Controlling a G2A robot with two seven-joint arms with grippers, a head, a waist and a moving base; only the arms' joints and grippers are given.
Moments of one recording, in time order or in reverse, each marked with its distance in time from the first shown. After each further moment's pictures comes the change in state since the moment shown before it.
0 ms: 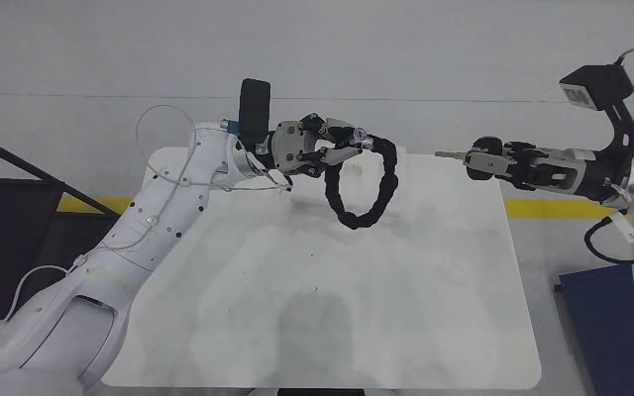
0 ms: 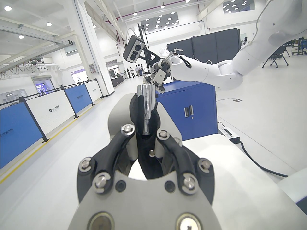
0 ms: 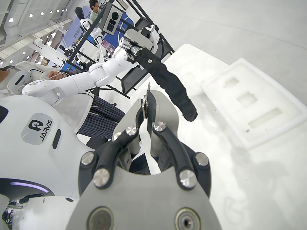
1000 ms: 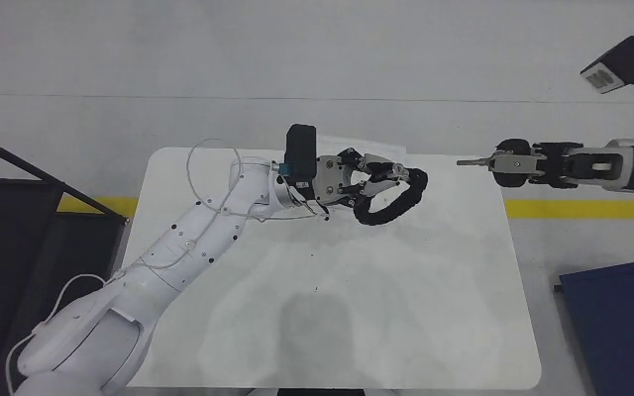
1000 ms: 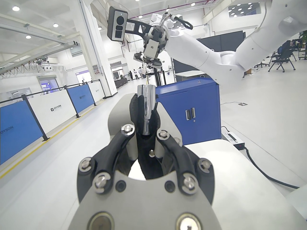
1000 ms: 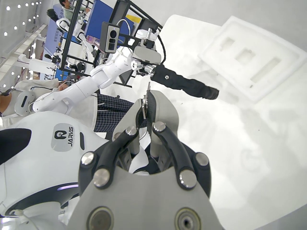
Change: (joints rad) left arm 0.086 -0.096 0.099 -0.018 0.025 0.185 -0.005; right arm 0.126 0.057 0.050 -0.096 -0.078 0.487 0.207
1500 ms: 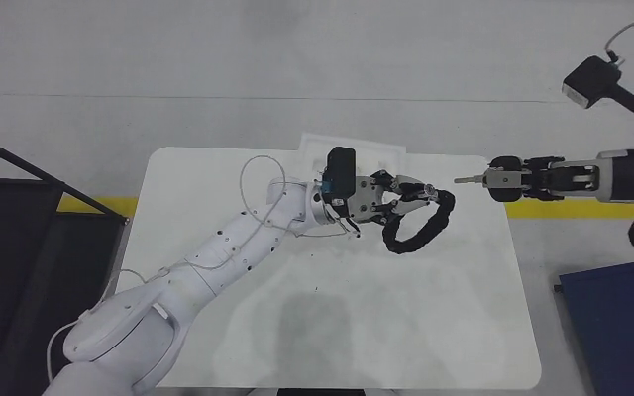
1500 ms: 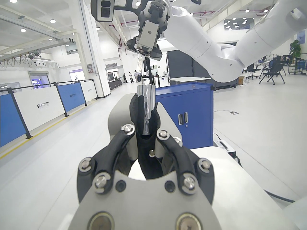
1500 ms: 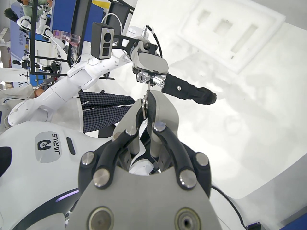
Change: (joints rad) left arm -0.011 -0.154 0.130 0.189 -0.021 0.048 0.093; right arm 0.009 0.074 -0.068 -0.080 -0.121 0.126 0.014
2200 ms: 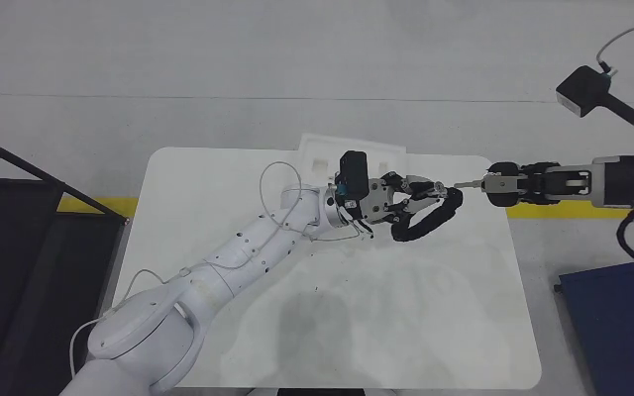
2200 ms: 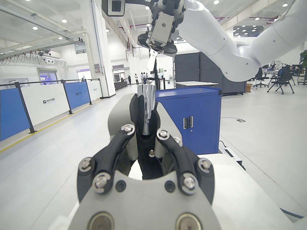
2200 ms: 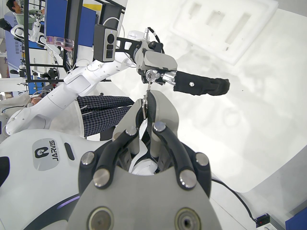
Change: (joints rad) left arm -0.003 -0.078 0.022 0.108 0.009 0.061 0.045; right arm -0.020 0.043 -0.018 -0.016 0.020 0.037 -0.037
